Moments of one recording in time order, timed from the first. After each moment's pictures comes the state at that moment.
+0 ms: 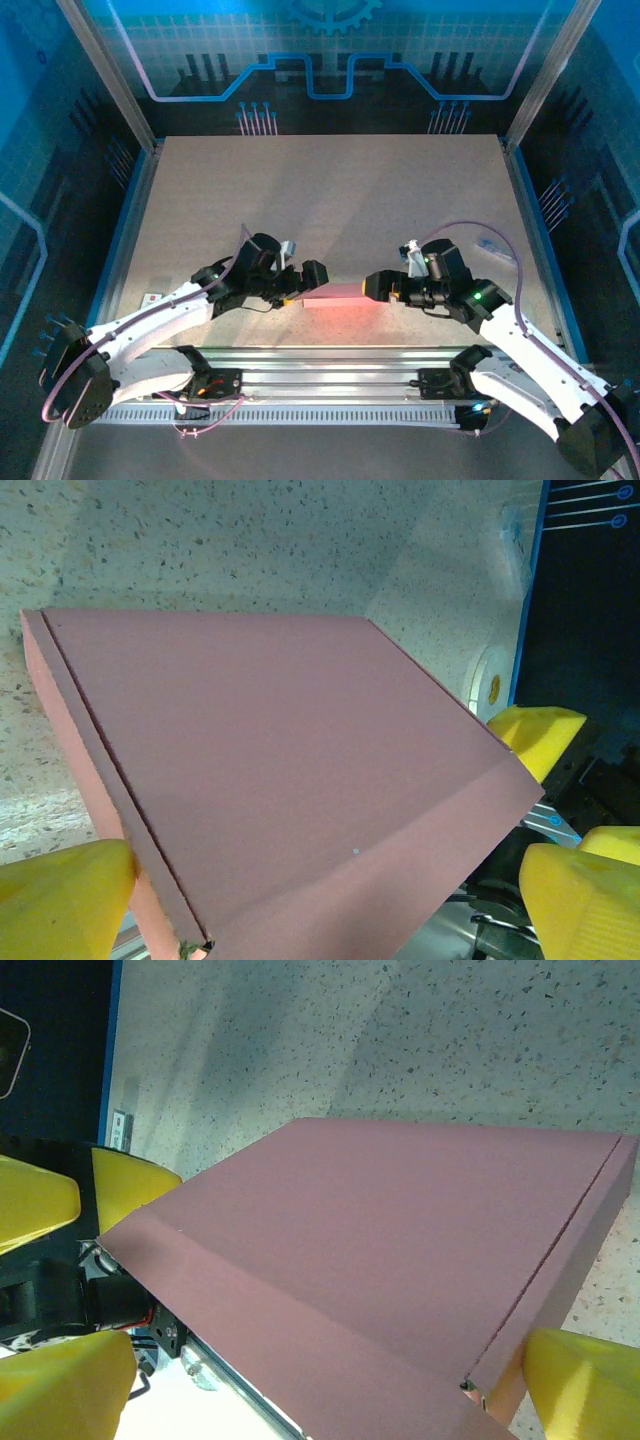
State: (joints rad) left arm -0.70 1.11 0.69 -0.33 0.38 -1.10; right arm 0.52 0.82 0.60 -0.57 -0.45 0.70
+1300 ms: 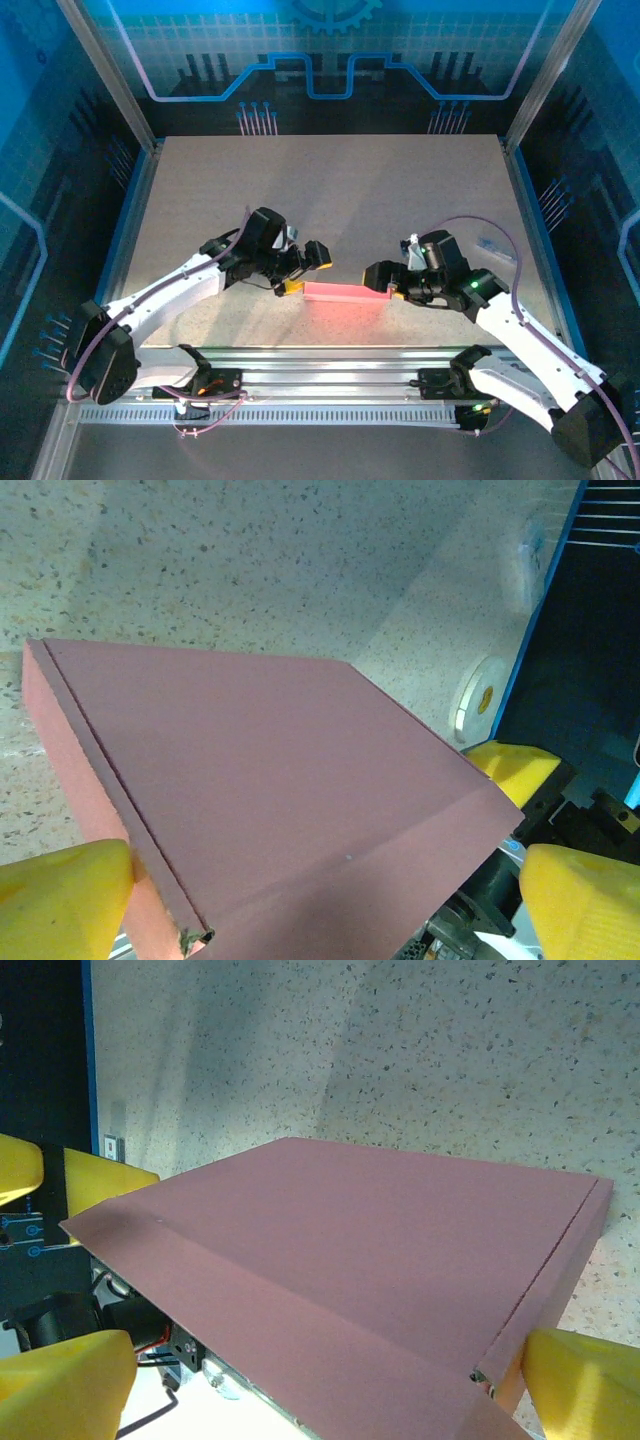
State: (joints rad) left arm -0.59 1.29 0.90 -0.50 0.51 -1.10; right arm 0.50 0.90 0.68 -0.63 -0.45 0.78
